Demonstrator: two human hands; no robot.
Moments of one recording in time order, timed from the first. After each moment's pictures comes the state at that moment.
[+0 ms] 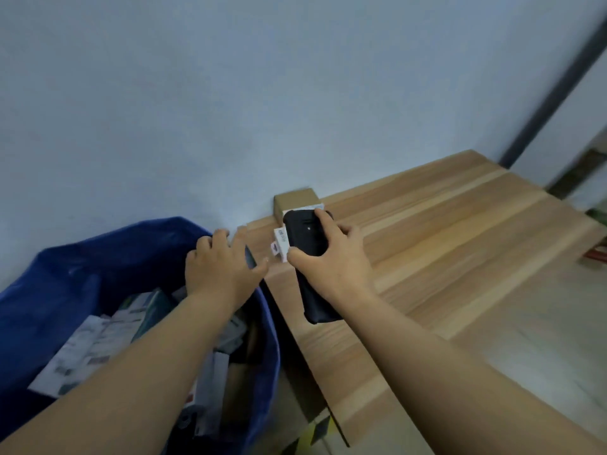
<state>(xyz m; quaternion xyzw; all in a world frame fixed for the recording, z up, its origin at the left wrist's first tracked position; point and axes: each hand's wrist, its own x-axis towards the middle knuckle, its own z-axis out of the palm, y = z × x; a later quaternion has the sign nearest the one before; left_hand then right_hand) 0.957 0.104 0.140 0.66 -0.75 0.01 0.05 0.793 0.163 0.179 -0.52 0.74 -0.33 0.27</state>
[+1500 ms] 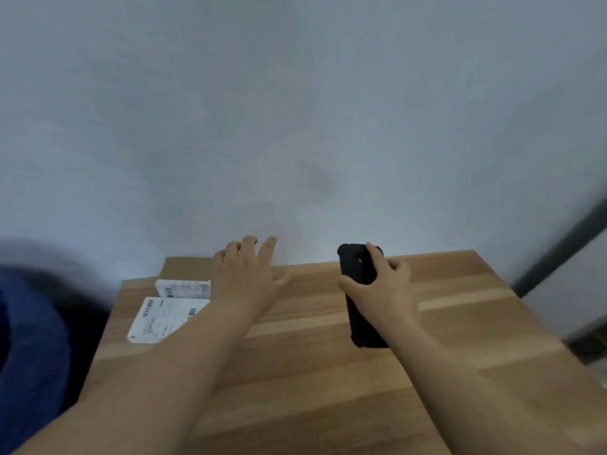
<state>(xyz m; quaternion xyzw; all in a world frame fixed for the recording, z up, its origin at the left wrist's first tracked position) 0.533 -0.056 0.171 0.72 -0.69 0.04 0.09 0.321 -0.039 0.190 -0.57 0.73 -0.28 0.25</state>
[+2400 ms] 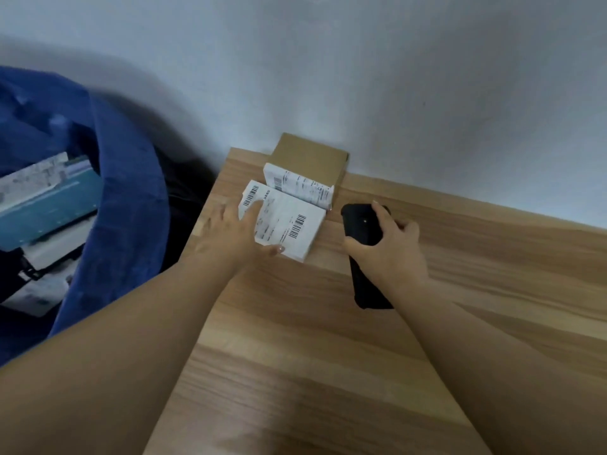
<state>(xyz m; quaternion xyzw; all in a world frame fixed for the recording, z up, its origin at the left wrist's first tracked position) 0.732 -0.061 -0.018 0.86 -0.46 -0.22 -0.05 0.510 -0.150 -0.001 -0.69 0.62 -0.03 0.38</state>
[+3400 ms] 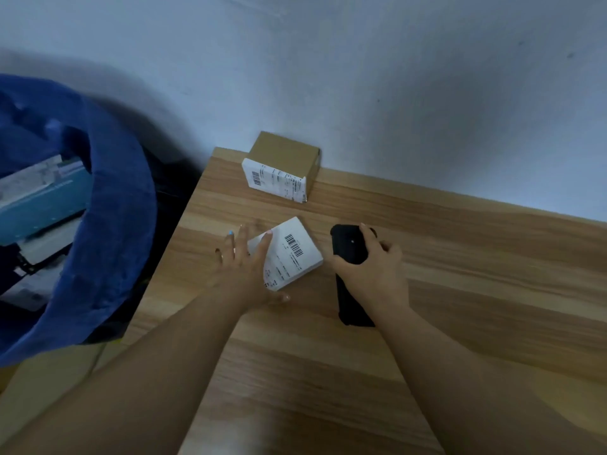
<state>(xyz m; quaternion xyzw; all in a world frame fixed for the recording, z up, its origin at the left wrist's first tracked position) 0.656 -0.018 -0.046 0.82 -0.51 -0.23 -0.12 0.458 -0.108 0.000 -0.65 0.63 -0.05 0.42</state>
